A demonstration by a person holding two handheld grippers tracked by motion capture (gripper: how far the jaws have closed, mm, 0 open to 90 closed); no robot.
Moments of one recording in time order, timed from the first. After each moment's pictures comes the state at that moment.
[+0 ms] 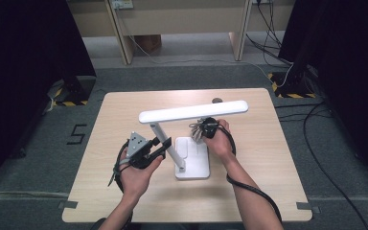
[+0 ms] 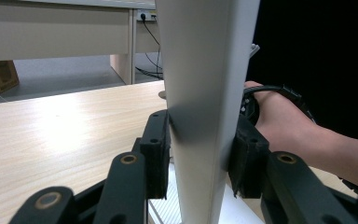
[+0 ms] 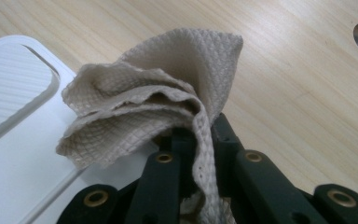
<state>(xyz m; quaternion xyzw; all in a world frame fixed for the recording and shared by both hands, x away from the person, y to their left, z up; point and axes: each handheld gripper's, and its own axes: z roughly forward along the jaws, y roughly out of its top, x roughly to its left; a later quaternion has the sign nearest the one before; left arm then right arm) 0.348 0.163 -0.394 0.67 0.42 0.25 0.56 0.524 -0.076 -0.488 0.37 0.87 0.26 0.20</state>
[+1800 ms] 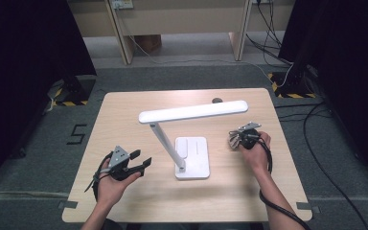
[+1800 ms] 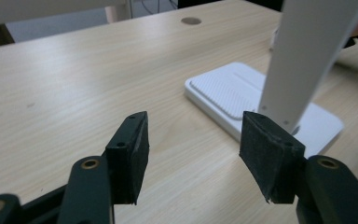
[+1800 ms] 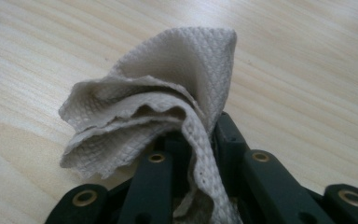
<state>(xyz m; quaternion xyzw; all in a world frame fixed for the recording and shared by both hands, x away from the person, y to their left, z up) 0.352 0.243 -0.464 0.74 0.41 0.22 0.48 0.477 -0.200 -0.496 0.48 0.80 0.24 0.26</state>
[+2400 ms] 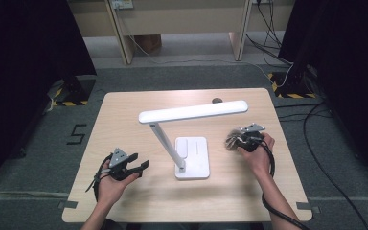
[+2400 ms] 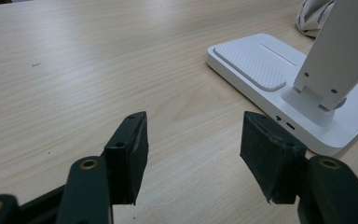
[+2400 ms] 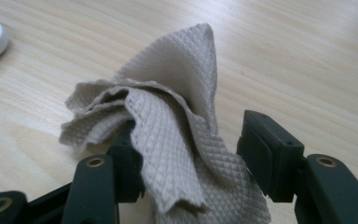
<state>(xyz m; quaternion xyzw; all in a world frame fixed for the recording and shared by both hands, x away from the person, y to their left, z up) 0.359 0.252 -0.485 0.75 0.44 0.21 0.46 0.463 -0.203 -0.489 0.48 0.78 0.28 0.28</state>
